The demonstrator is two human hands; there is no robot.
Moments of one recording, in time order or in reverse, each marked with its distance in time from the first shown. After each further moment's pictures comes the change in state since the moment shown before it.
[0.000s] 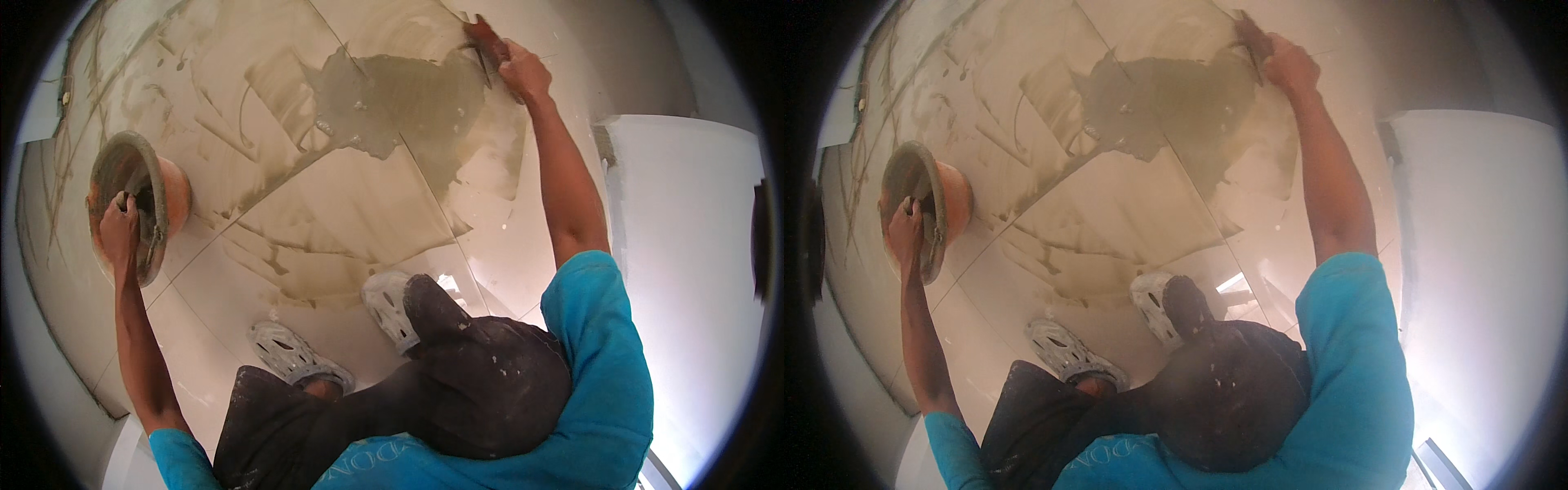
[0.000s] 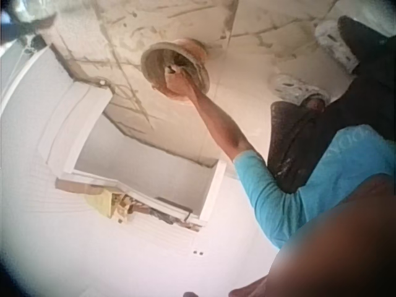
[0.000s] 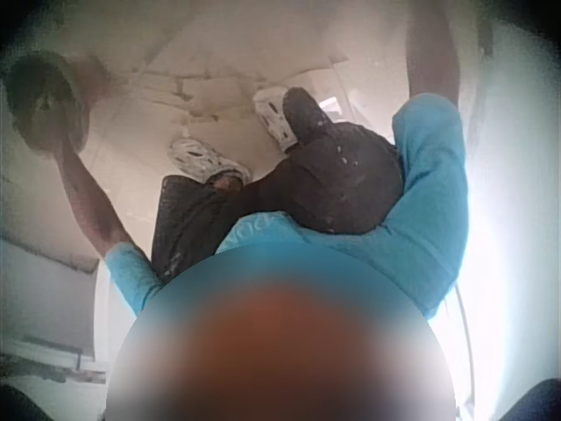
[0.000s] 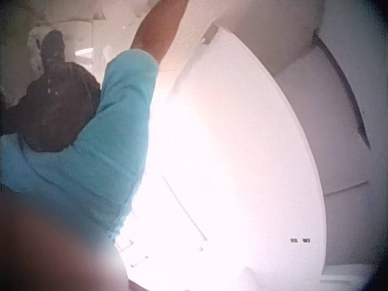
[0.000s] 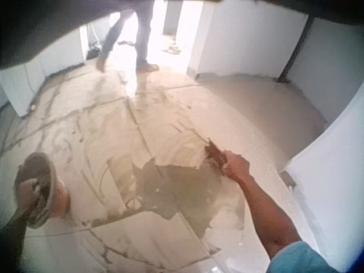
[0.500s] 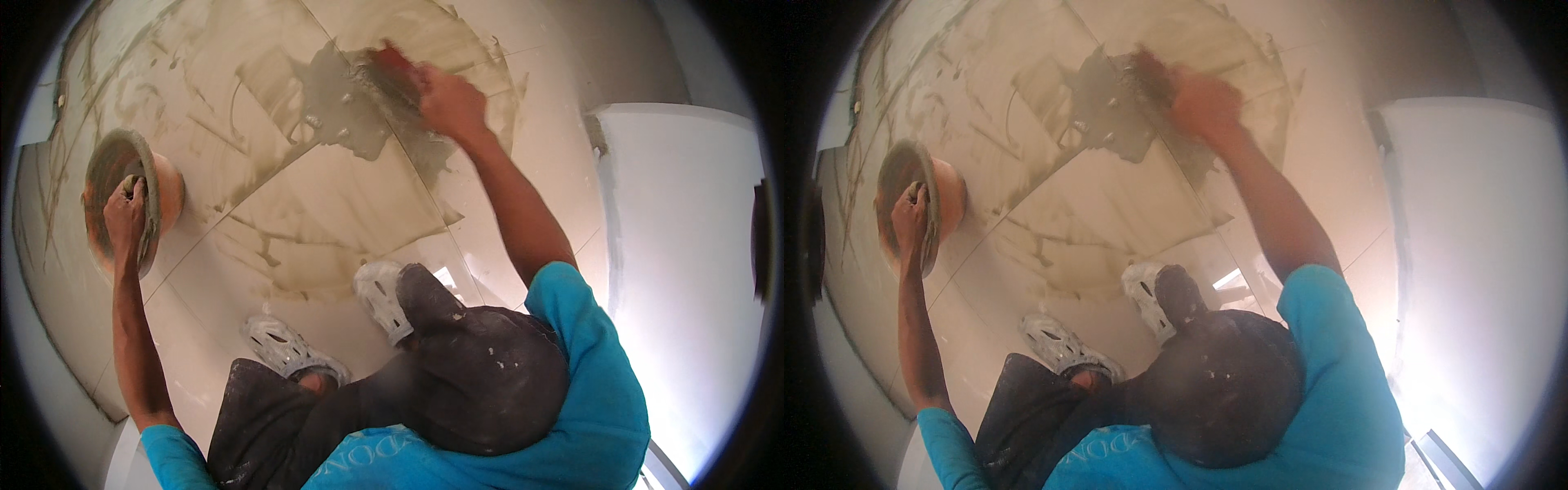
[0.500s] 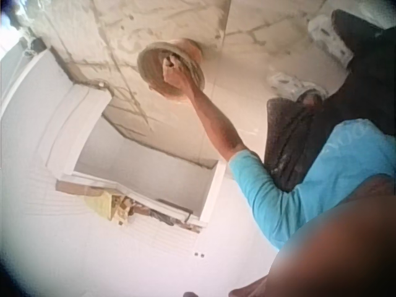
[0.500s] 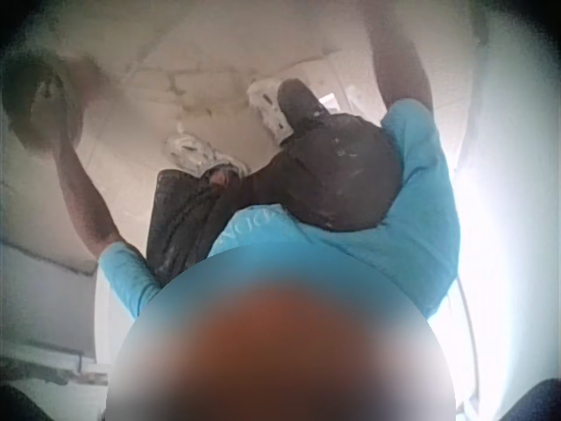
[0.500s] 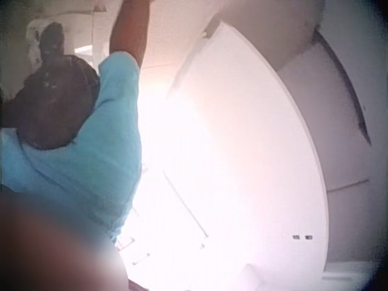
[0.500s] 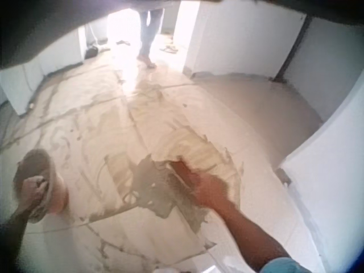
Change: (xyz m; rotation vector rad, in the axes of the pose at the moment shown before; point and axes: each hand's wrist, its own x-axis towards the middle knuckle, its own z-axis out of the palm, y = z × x) left_hand -0.008 0.038 -0.015 -0.316 -0.134 -0.015; right_hand -0.110 -0.114 -0.033 0.170 -0.168 -0.164
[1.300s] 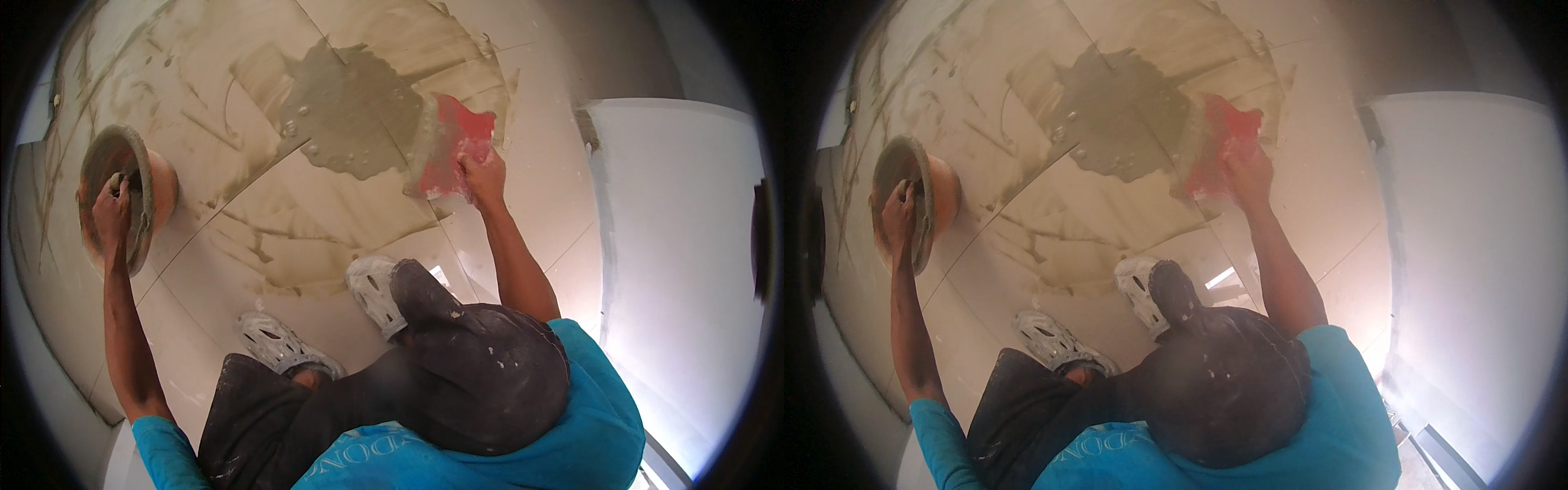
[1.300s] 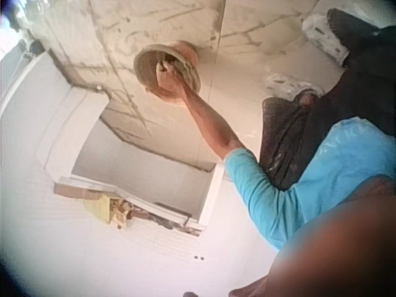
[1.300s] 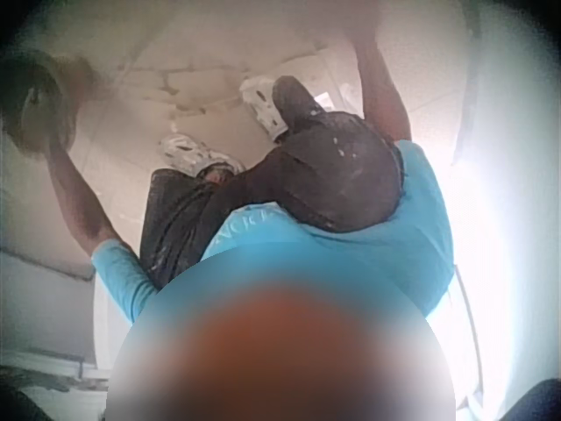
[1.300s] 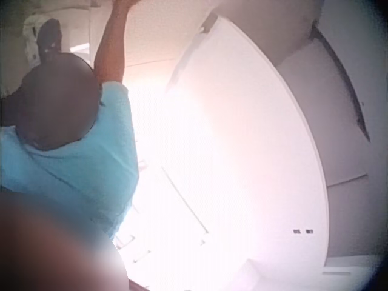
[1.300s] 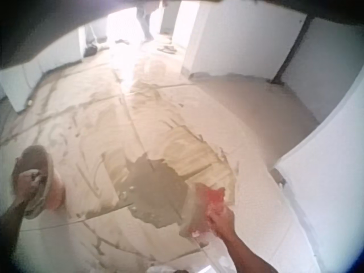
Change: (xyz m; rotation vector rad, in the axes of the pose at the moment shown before) left_hand 0.011 -0.040 0.007 0.094 0.145 0.093; right_hand -0.113 0.110 0.082 1.053 0.155 0.500
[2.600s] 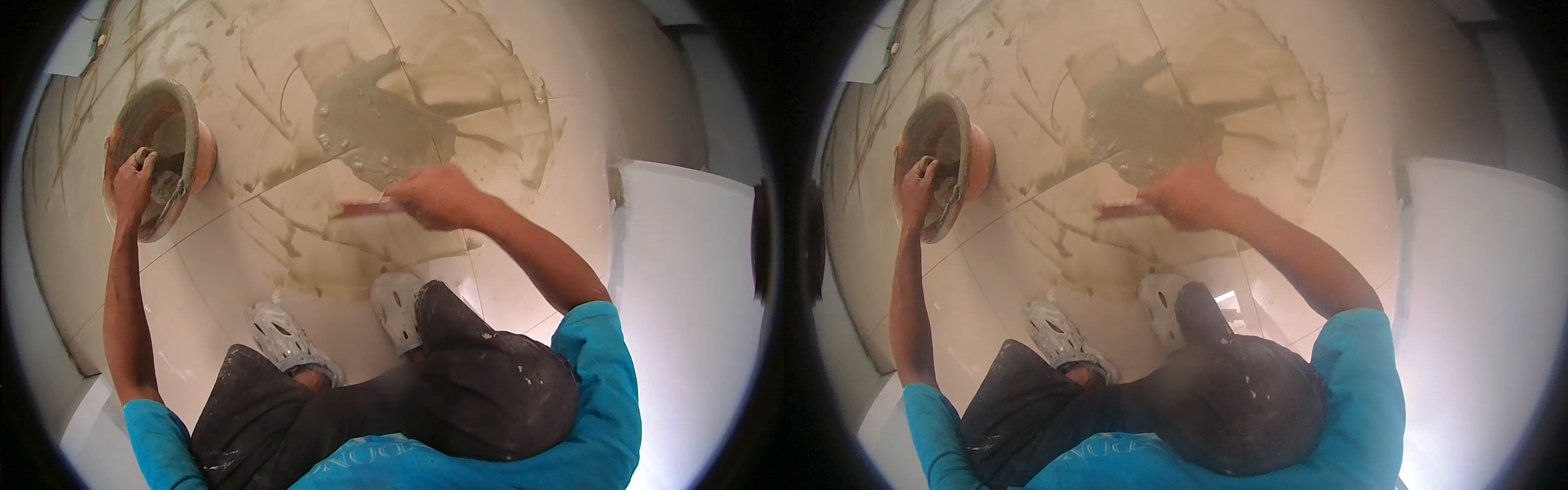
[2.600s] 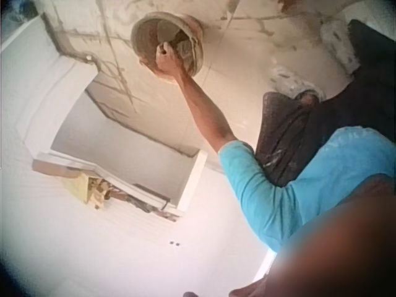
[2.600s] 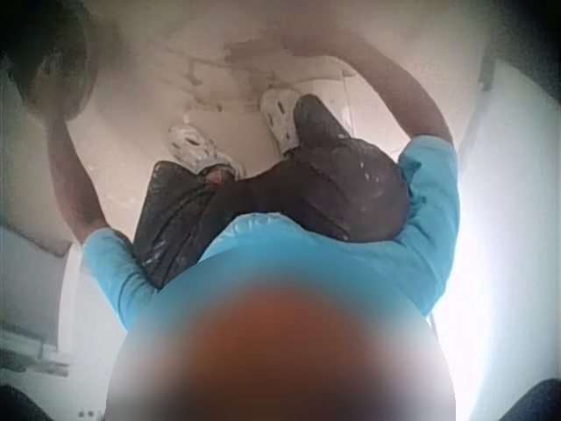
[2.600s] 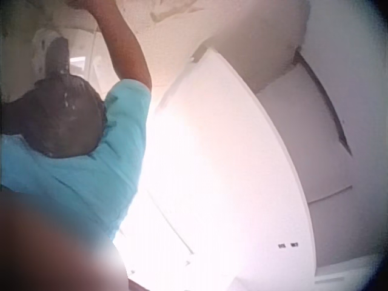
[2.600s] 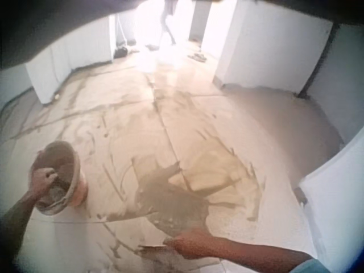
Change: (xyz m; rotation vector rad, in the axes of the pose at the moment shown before) left_hand -0.009 -0.035 -0.011 -0.109 -0.089 -0.152; right_hand -0.040 -0.140 0.117 -1.136 -1.104 -0.931
